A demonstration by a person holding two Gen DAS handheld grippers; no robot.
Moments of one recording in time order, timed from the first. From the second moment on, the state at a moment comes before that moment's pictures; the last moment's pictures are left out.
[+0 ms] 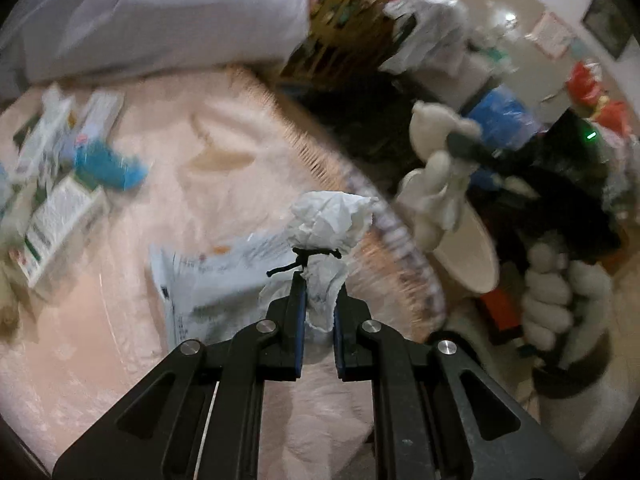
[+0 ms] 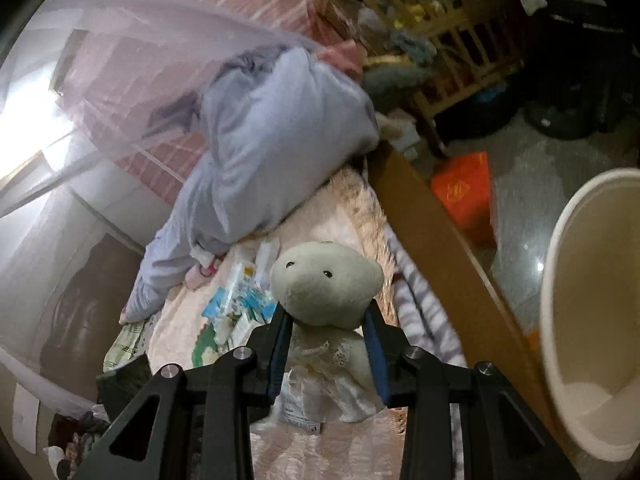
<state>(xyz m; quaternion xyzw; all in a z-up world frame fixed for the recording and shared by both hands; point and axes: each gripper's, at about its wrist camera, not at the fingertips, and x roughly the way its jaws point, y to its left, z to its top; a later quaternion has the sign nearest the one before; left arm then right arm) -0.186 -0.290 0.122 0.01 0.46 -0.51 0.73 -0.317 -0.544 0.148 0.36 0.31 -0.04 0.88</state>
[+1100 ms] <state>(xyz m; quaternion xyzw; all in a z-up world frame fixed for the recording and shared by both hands) -0.239 -0.440 0.170 0.05 0.41 -0.56 0.71 -0.427 -0.629 0.154 0.26 0.30 -0.32 0.86</state>
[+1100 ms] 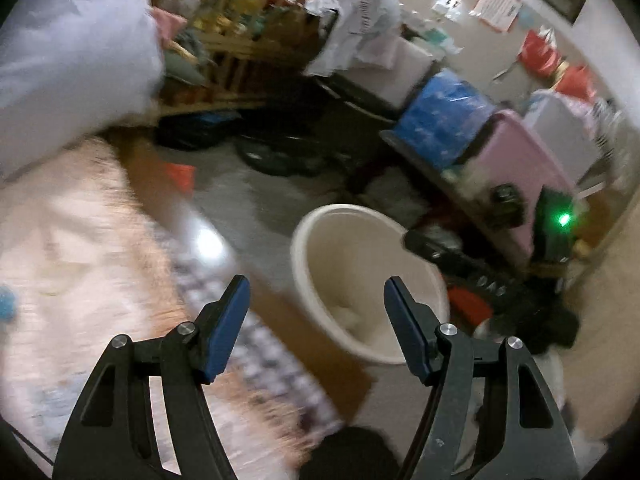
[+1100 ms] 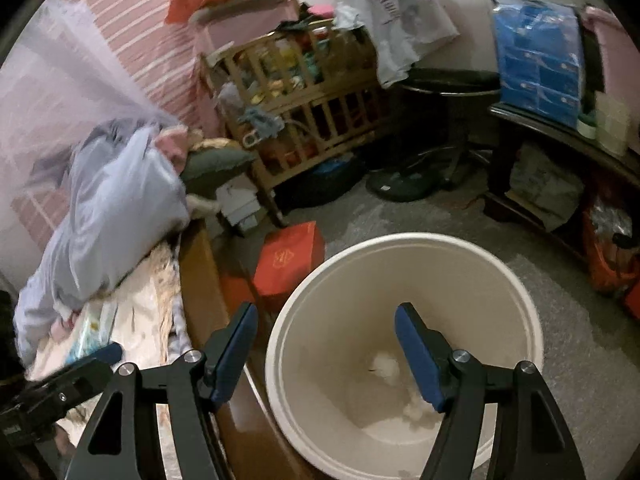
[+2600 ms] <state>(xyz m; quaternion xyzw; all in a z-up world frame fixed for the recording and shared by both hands) -0.096 -0.087 0.127 0.04 0.41 -0.19 0.89 -0.212 -0.354 0.107 0.13 0.43 -0.01 0.89</state>
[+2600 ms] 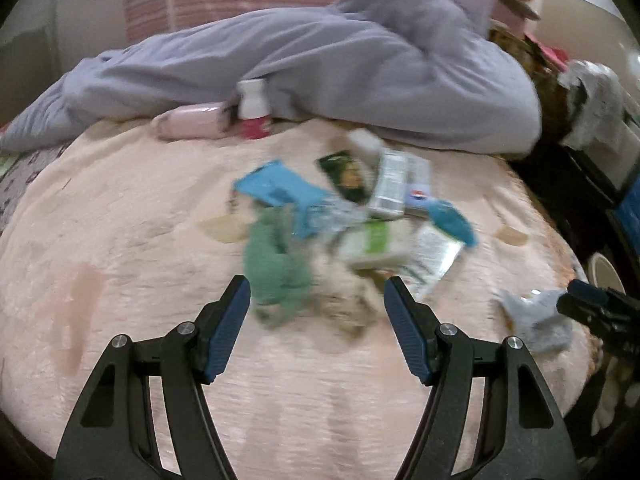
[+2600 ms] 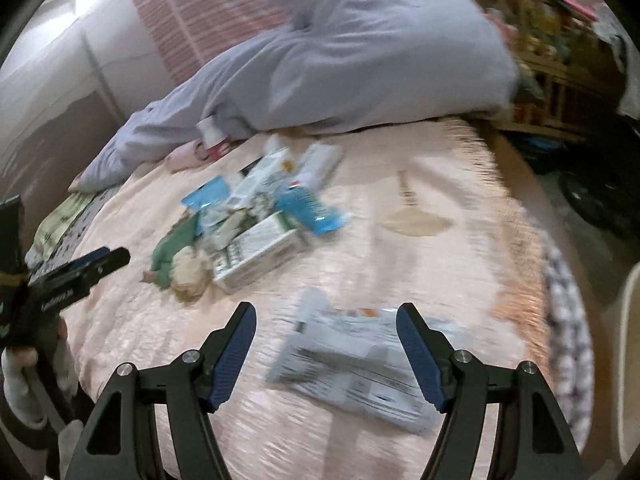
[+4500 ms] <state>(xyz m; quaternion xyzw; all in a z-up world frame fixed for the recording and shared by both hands) -0.128 -0.191 0.156 0.00 0.41 -0.35 0.84 -0.230 -0.355 0.149 0.12 0.38 0.02 0.92</state>
